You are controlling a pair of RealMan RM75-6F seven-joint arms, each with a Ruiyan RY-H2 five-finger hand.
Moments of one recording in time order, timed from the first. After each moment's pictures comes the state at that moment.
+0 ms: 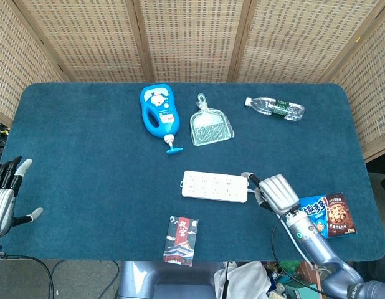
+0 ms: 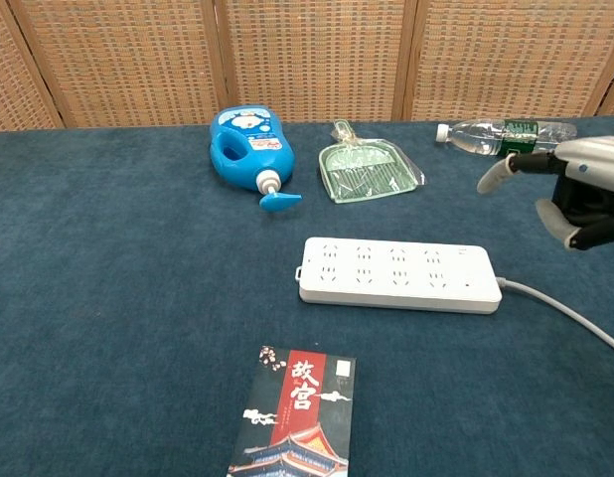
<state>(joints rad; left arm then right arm) -0.12 -1.01 -0.10 -1.90 1.40 1.46 0.25 0.48 -1.34 0.13 -1.54 -1.51 1.04 -0.11</state>
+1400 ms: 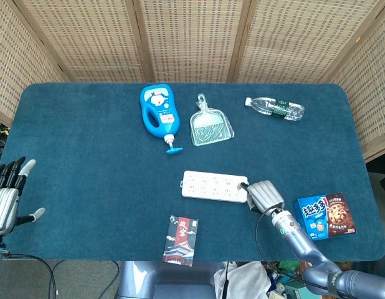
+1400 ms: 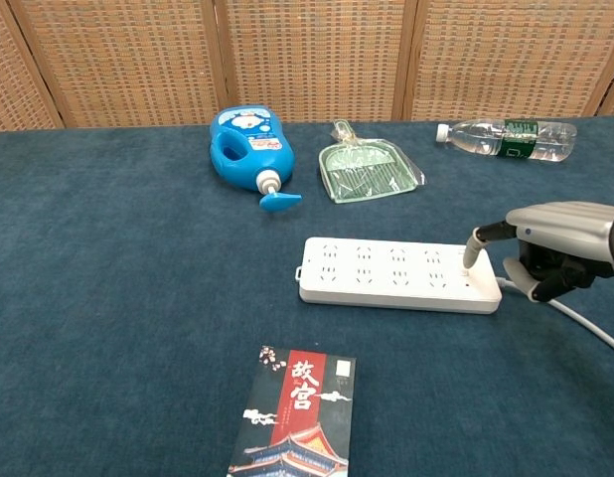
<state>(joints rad) -0.14 -1.02 -0.09 -1.90 1.38 1.45 0.29 0.58 -1.43 0.09 -1.54 -1.22 0.90 -0.32</state>
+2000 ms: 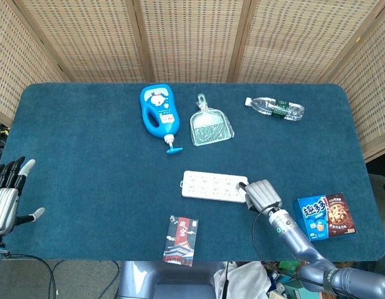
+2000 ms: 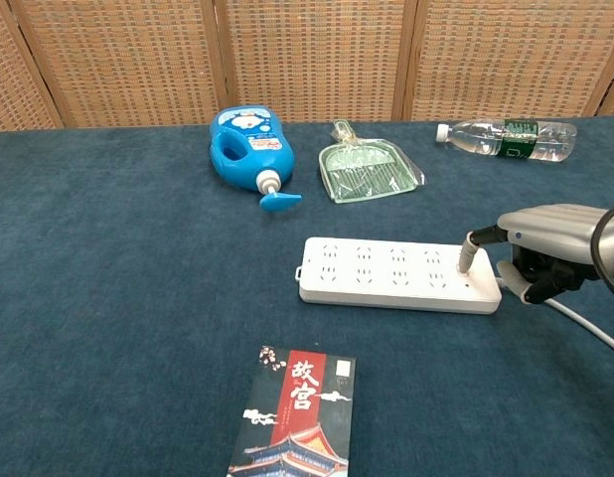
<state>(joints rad) -0.14 -1.02 -0.09 -1.90 1.38 1.45 0.28 0.61 -1.45 0.08 -1.53 -1.15 0.88 -0.40</state>
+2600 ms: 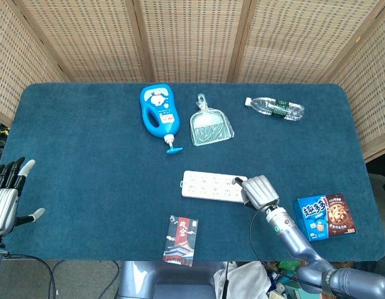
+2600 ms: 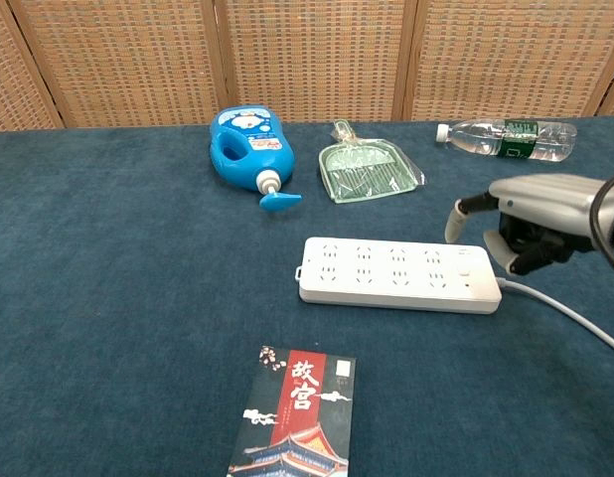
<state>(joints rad) -0.14 -1.02 -0.08 -1.91 1.38 1.46 0.28 0.61 -1.44 0.11 -1.57 -1.23 1.00 -0.33</state>
